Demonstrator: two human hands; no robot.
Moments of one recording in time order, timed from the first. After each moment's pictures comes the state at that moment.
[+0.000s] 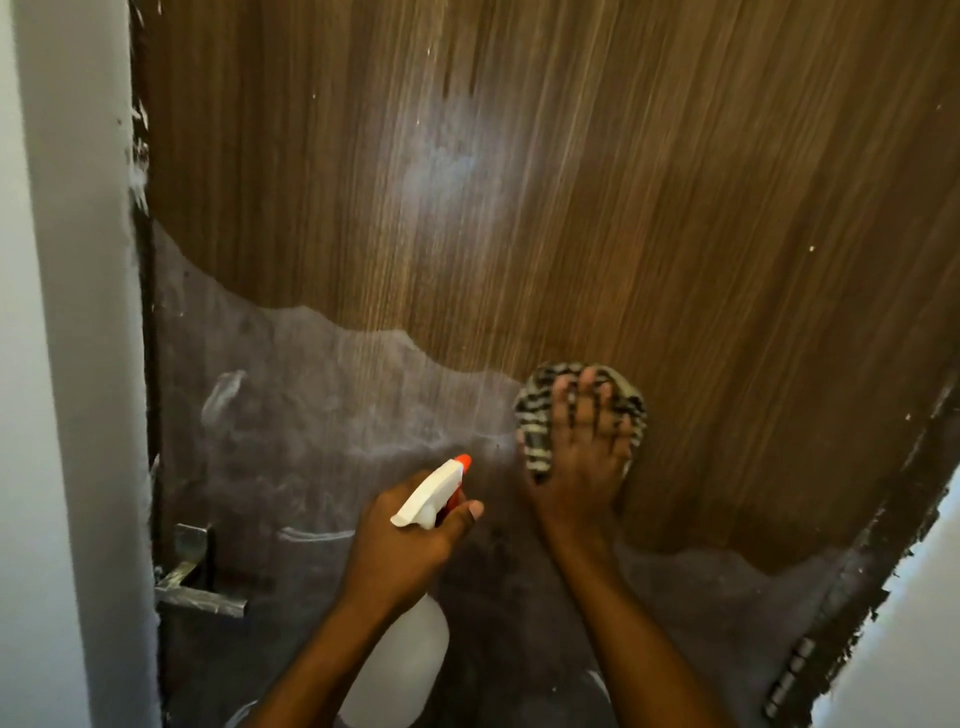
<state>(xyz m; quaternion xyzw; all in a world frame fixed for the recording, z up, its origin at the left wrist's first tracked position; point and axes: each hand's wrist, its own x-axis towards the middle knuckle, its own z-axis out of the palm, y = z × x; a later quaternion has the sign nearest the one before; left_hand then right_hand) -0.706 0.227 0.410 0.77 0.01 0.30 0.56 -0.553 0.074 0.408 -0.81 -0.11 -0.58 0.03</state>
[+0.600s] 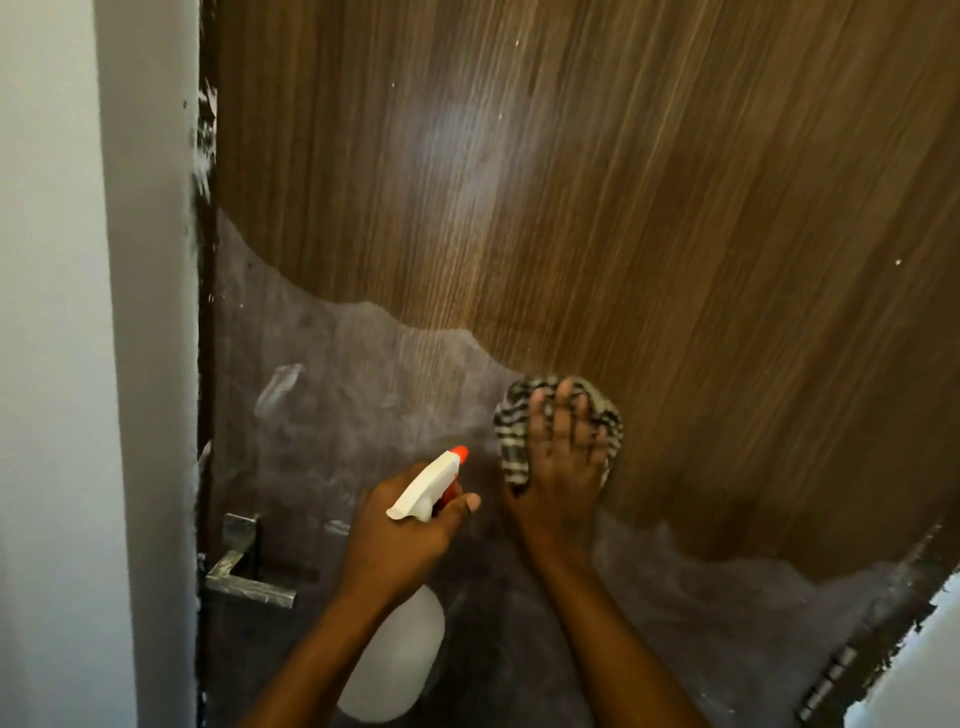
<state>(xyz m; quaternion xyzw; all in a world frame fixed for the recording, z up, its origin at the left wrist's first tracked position) -0.713 0.289 0.403 0.77 0.04 0.30 0.57 -0.566 0.149 0.383 -0.82 -0.15 -0.55 0.04</state>
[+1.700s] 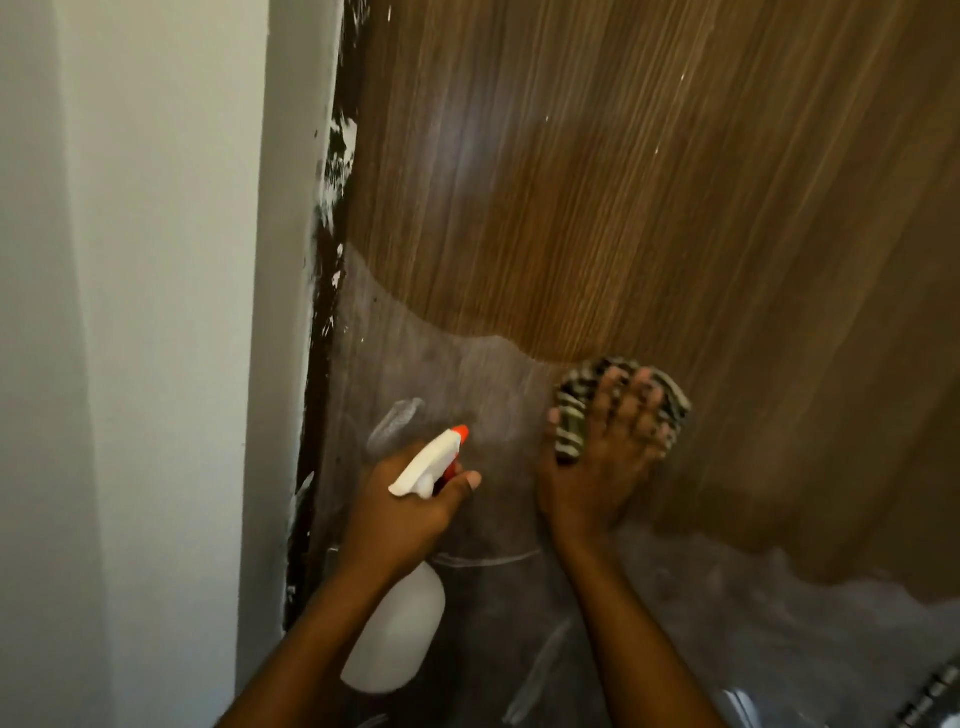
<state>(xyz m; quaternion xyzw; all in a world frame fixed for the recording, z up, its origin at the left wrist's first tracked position) -0.705 0.432 0.418 0.77 0.05 0.30 0.56 -0.576 0.271 0.417 -0.81 -0.01 -0.57 0.14</state>
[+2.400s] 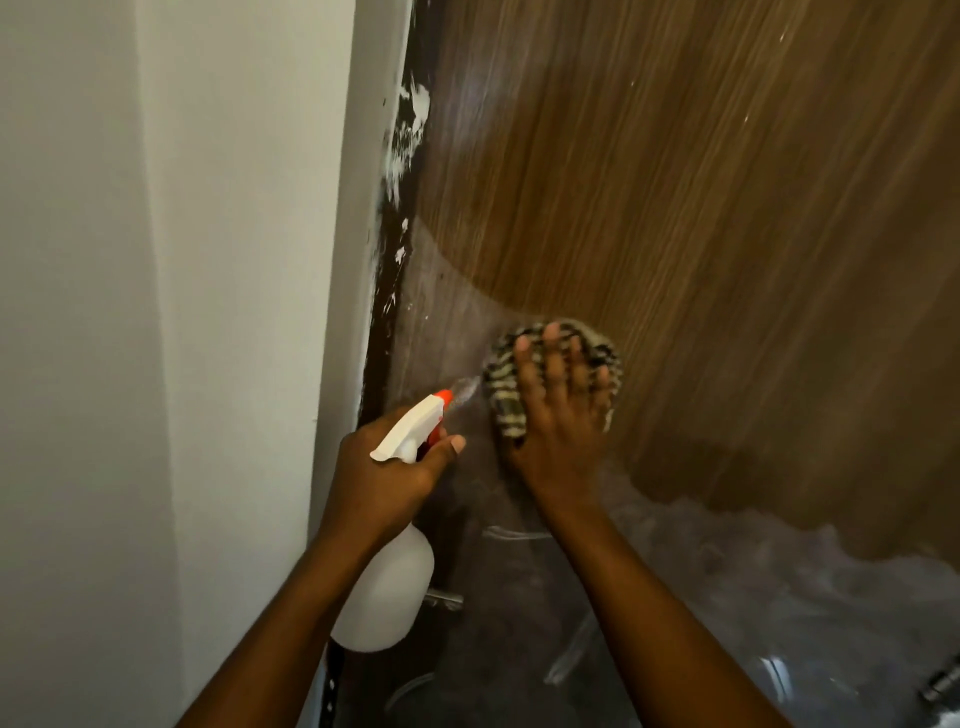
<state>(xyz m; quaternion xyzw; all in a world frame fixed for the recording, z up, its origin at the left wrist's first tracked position) -0.725 0.502 0.416 0.76 0.09 0.31 0.57 -0.587 0.347 0.405 -0.81 -0.21 -0.55 0.01</state>
